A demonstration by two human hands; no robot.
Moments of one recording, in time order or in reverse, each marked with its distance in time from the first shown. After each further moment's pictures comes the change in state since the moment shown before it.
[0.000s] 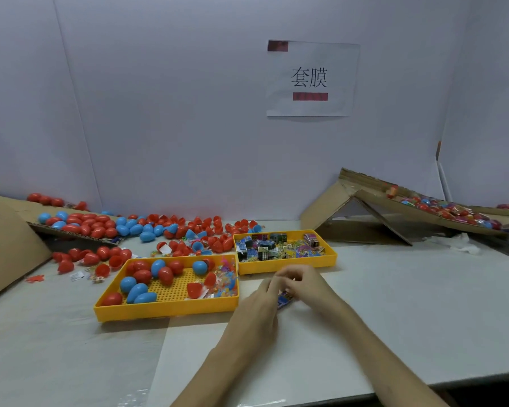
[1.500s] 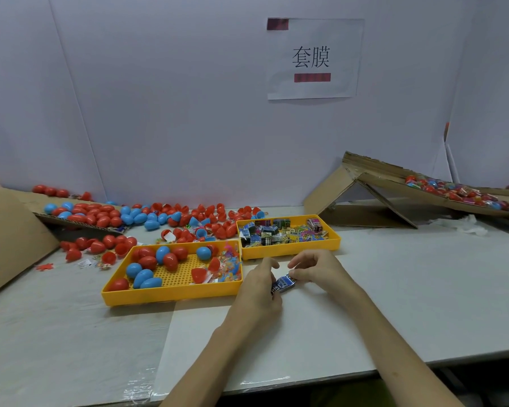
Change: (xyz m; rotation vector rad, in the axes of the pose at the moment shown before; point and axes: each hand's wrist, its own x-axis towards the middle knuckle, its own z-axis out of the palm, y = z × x) left_hand 0.005 0.003 -0.003 -0.200 0.040 -0.195; right_hand -0.006 0.012 -0.013 0.076 0.059 0.120
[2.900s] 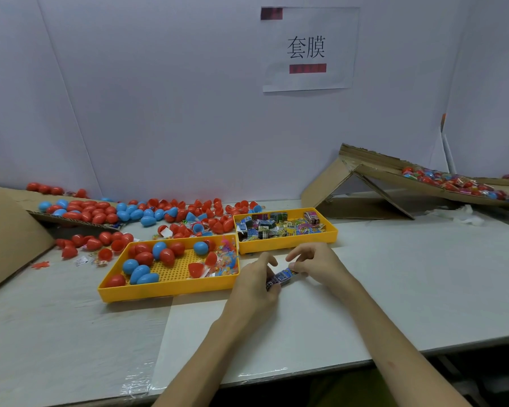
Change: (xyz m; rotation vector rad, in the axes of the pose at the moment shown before) left_hand 0.000 -0.005 0.002 -0.023 0.019 0.012; right_hand -0.005 -0.003 0.001 -0.081 0.041 0.010
